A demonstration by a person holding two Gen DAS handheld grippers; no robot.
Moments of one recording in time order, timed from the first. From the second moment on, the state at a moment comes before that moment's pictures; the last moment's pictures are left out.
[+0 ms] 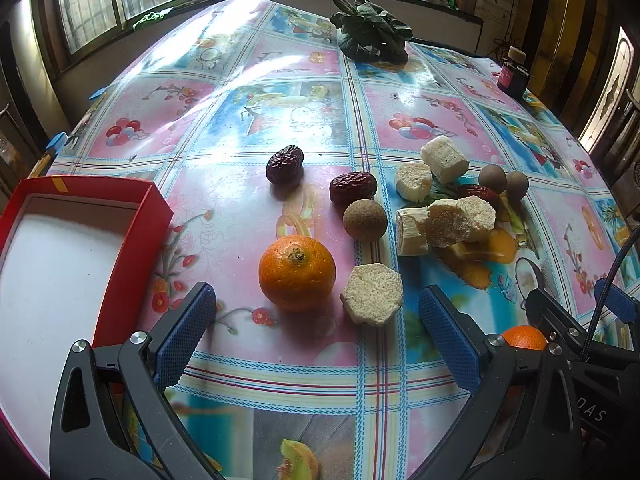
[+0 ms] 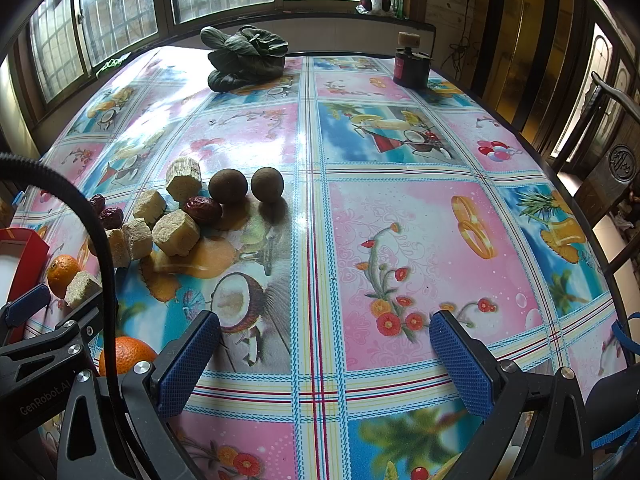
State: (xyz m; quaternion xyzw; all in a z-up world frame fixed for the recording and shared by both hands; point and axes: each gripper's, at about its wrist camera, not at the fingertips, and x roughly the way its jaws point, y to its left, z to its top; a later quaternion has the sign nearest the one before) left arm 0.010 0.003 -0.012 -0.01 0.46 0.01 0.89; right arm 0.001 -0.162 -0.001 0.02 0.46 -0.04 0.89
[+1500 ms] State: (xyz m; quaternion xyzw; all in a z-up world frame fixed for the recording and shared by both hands) left arm 0.013 0.024 0.019 0.13 0.47 -0.15 0.86; right arm -0.040 -0.152 0.038 0.02 0.43 0.09 0.90
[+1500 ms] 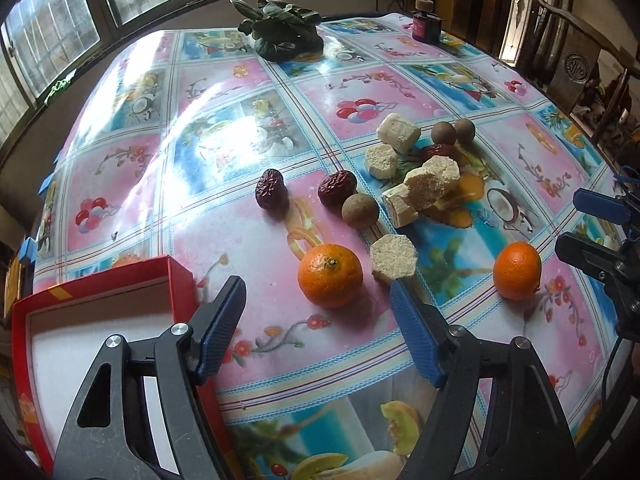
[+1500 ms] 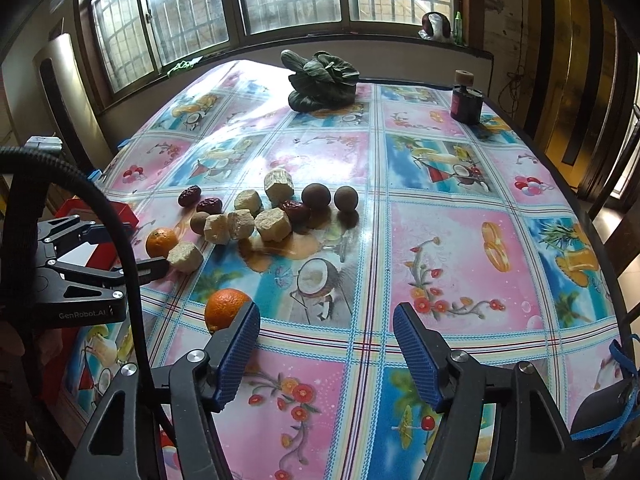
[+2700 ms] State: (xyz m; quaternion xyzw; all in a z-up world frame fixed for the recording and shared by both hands) left arm -0.031 0.077 0.060 0.03 0.47 -0.10 0.88; right arm -0.043 -0.082 0.039 -0.03 0.43 0.21 0.88
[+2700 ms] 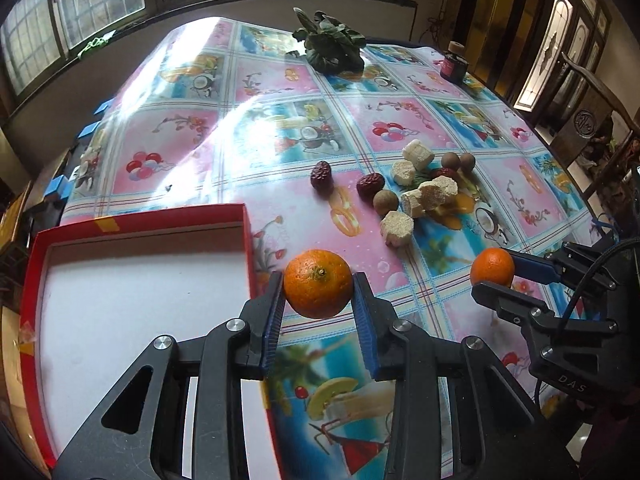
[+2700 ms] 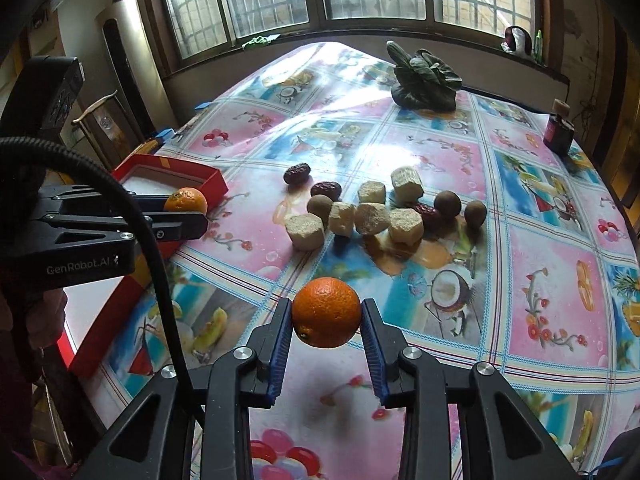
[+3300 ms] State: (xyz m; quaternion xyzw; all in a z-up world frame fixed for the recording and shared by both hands) left arm -0.053 0.176 0.054 -0.01 0.47 0.03 0.88; right arm -0.034 0.037 0.057 -0.06 0.42 0.33 0.84
